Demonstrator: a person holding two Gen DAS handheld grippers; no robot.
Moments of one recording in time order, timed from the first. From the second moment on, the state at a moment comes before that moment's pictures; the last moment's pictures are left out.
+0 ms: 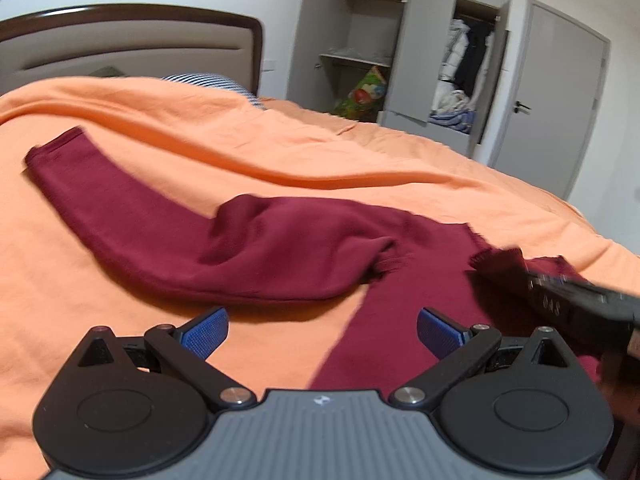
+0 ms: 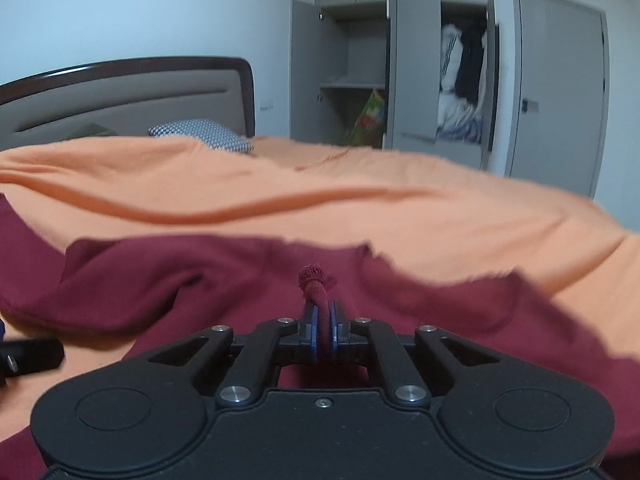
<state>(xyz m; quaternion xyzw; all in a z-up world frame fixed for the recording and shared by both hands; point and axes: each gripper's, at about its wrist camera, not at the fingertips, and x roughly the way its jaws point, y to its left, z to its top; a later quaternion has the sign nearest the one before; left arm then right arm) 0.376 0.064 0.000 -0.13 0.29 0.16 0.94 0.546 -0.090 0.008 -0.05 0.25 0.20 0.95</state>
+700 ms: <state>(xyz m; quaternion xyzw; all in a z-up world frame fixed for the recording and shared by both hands) 0.463 0.001 -0.025 -0.14 0.27 0.10 0.95 0.474 -0.282 0.014 0.07 0.23 0.06 0.97</state>
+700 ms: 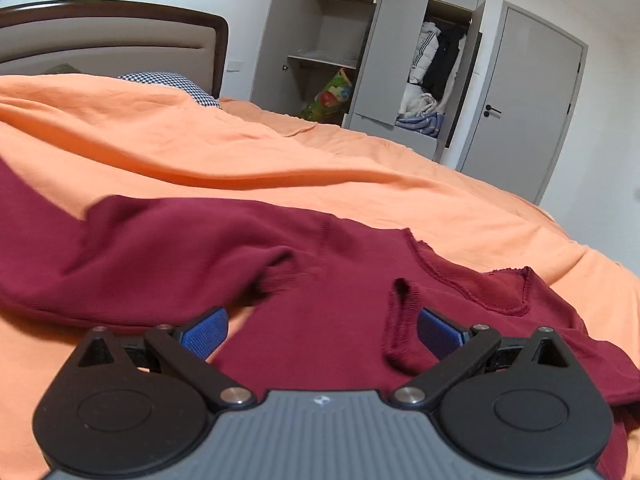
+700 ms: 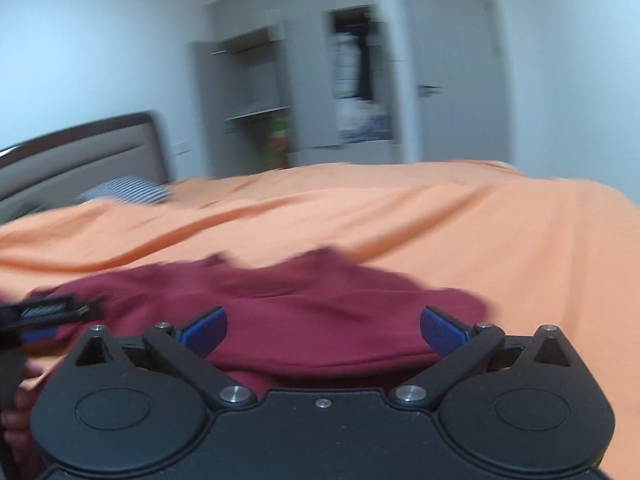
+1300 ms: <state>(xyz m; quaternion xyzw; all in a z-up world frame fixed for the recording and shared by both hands) 0.489 -0.035 -0.086 -0.09 0.28 0.10 0.95 0.539 -0.377 -0.044 0.23 0.29 0.04 0.93</state>
